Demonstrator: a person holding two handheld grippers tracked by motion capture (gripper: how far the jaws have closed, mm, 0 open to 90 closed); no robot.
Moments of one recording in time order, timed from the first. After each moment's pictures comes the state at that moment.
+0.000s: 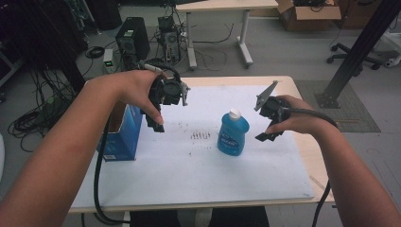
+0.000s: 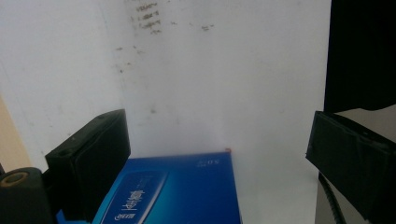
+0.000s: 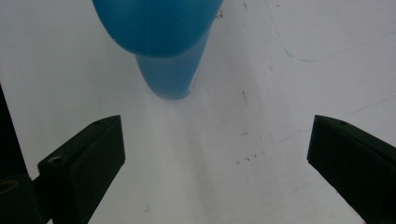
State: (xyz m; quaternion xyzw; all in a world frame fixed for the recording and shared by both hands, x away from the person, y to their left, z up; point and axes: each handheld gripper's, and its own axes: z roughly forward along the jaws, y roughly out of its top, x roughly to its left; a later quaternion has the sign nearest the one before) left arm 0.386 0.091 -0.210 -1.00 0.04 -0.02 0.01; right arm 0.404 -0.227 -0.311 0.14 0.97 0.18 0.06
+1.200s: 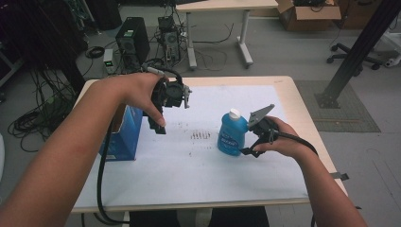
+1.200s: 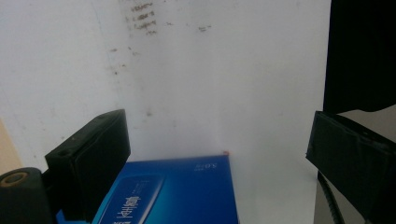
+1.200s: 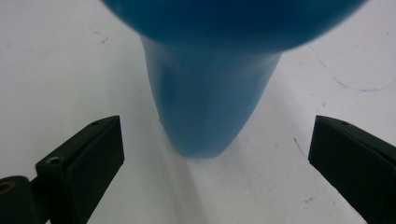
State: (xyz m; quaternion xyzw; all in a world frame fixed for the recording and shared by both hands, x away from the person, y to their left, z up) left arm 0.386 0.088 -0.218 -1.00 0.04 -0.02 0.01; right arm 0.388 -0.216 -0.384 0.17 0.93 0.31 0.07
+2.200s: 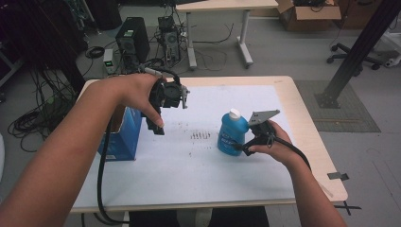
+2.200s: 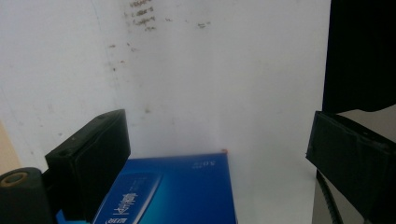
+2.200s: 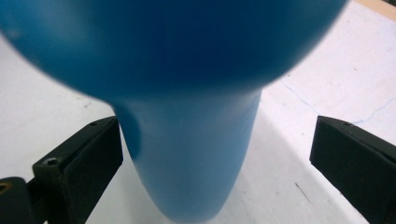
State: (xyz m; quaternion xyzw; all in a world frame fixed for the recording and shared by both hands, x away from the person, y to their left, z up) left arm 0.385 0.092 -0.218 -1.00 0.03 -0.02 0.01; right arm 0.386 -0.214 -0.403 0.22 0.87 0.43 0.10
